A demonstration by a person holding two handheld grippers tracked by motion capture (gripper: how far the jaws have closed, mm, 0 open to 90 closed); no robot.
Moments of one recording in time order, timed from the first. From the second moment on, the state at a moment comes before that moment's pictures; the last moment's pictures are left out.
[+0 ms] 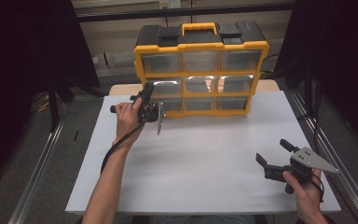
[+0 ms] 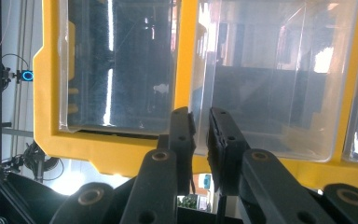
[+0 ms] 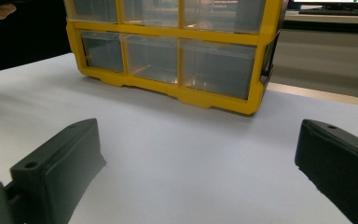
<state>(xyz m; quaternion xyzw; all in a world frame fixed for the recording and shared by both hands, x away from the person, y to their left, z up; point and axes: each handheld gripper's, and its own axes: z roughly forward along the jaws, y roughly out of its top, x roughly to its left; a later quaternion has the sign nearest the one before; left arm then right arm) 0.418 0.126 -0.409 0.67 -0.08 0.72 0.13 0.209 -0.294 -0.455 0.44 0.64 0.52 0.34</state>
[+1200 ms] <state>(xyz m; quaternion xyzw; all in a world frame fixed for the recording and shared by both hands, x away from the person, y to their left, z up) 0.405 0.129 -0.408 0.66 -0.09 0.73 0.14 0.210 -0.294 -0.454 0.44 0.64 0.52 0.34</state>
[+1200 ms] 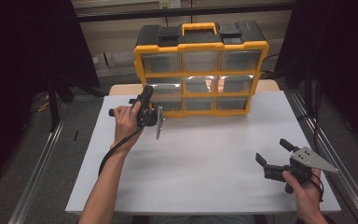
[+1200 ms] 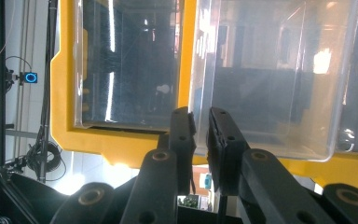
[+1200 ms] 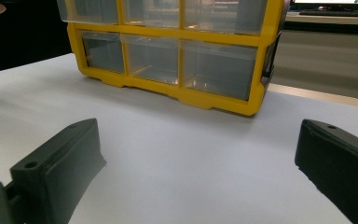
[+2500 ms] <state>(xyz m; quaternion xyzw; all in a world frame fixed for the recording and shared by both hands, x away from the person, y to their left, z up) 0.386 0.133 -0.407 0.67 -0.09 0.73 0.13 0.210 -0.293 -0.455 0.44 0.64 0.52 0.34</state>
